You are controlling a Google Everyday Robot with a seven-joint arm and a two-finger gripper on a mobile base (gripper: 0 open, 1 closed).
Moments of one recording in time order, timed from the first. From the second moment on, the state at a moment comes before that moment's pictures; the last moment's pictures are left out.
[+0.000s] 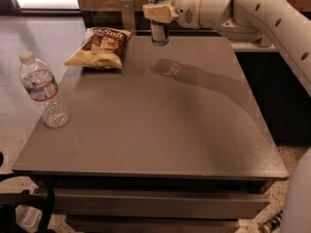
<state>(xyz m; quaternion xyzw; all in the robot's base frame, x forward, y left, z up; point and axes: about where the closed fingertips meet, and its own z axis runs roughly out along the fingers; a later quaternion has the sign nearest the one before) 0.746 -0.012 1.003 -0.39 0.63 0.30 0.60</state>
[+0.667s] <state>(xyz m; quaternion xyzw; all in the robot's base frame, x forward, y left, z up) 0.781 0.019 0.958 -0.38 0.66 0.30 0.57</state>
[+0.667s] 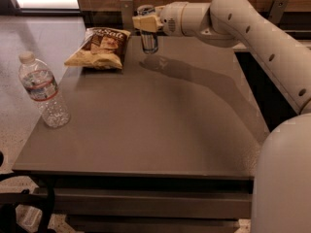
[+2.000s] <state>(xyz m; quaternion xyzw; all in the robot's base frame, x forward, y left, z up) 0.796 0.017 0.897 -0.34 0.68 0.33 0.56</state>
